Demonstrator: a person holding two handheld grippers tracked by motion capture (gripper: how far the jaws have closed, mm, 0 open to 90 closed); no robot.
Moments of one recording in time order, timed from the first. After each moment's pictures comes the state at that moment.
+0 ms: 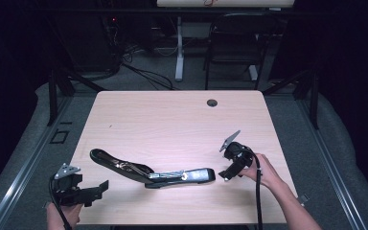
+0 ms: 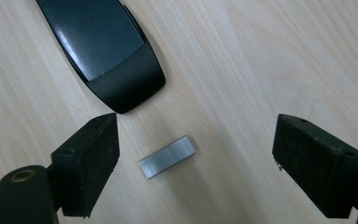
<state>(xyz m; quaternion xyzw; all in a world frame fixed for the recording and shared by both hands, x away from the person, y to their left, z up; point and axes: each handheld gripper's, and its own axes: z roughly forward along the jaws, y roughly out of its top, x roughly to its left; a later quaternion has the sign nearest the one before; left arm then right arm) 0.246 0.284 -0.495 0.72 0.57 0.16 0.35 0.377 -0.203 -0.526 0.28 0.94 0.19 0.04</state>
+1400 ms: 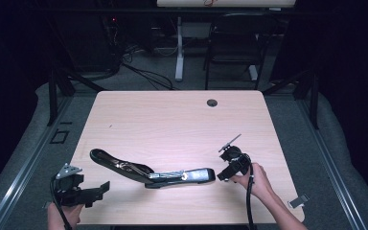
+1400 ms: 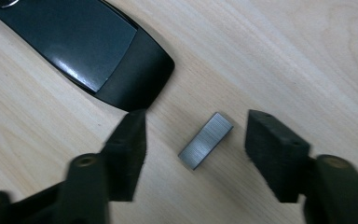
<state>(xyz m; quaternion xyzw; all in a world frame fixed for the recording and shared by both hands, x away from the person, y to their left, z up) 0.247 0.281 -0.496 0.73 0.57 0.15 0.35 0.362 -0.192 -0.536 0.44 0.88 0.15 0.01</state>
